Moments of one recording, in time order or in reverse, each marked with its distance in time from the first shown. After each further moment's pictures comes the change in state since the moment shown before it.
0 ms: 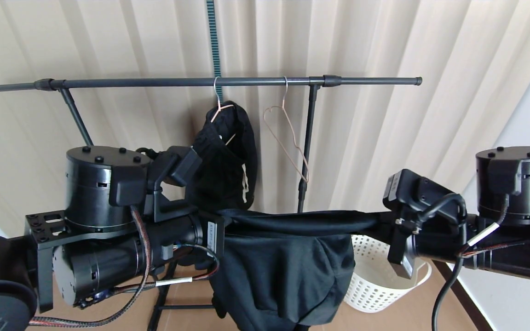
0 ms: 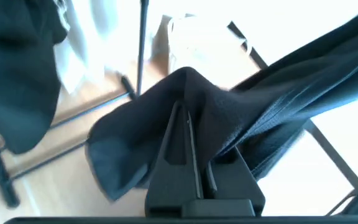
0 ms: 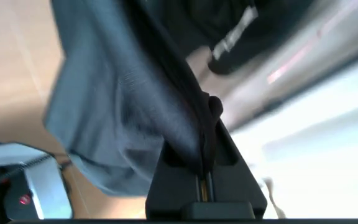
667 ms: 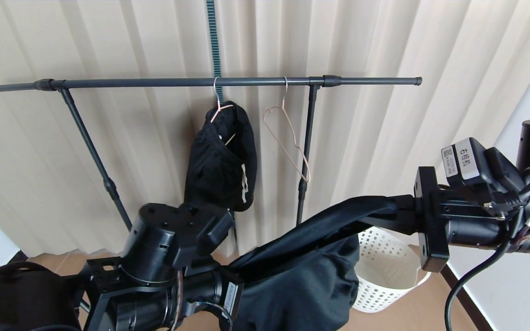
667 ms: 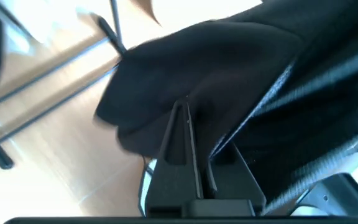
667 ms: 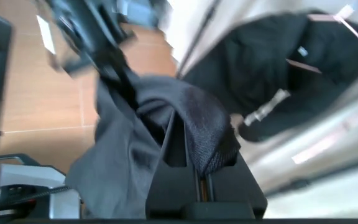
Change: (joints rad) left arm -0.086 0.101 0.126 -0.003 -0.008 0.000; right arm -0.078 -0.067 -0.057 -0.001 0.405 0.000
